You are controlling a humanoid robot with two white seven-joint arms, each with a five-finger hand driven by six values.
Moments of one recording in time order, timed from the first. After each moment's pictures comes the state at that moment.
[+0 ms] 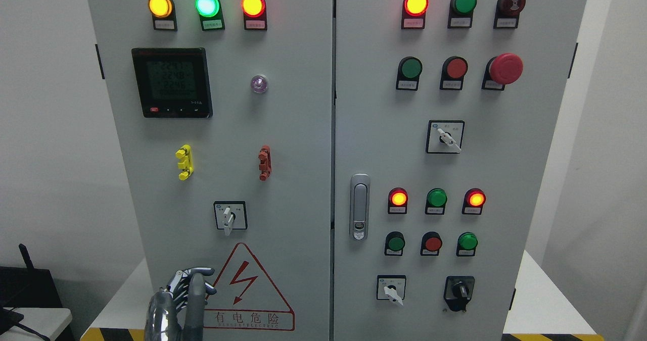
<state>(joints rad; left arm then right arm) -0.17 -0.08 -0.07 -1.91 -0.36 0.16 0.24 0.12 0.12 0.00 -0.11 0.00 0.01 -0.06</state>
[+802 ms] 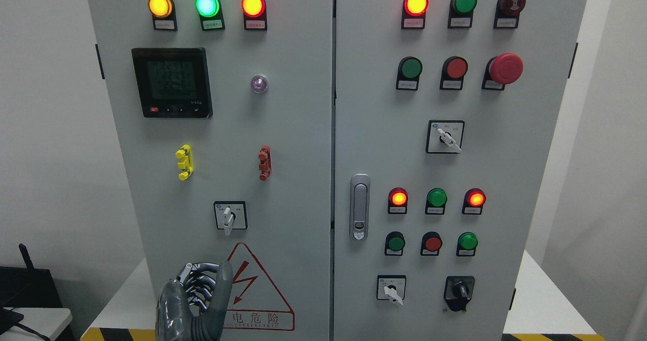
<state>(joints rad) -0.22 -0.10 -0.13 -1.92 -0.39 0.32 0.35 0.12 0.12 0.00 -0.11 0.00 0.01 -0.06</state>
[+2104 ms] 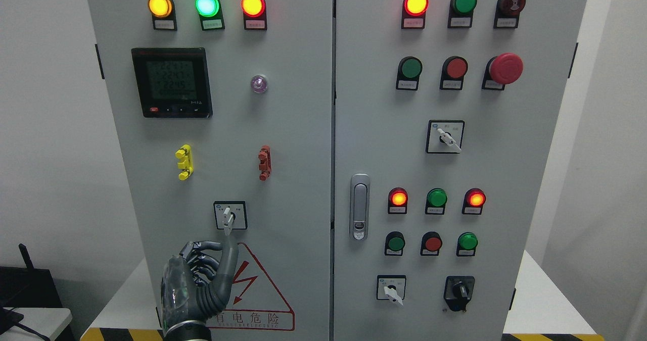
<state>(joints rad) -0.36 -0.11 -0.15 -1.91 -0.34 0.53 0.41 0.12 0.12 0.00 -0.11 0.00 0.01 -0.06</state>
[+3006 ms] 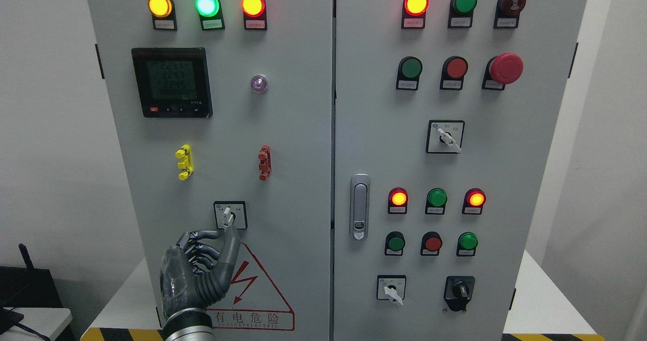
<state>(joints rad) -0.40 -0.11 -0.16 -1.90 -0.27 0.57 0.46 0.12 0.12 0.00 -0.11 0.00 0.01 -0.06</state>
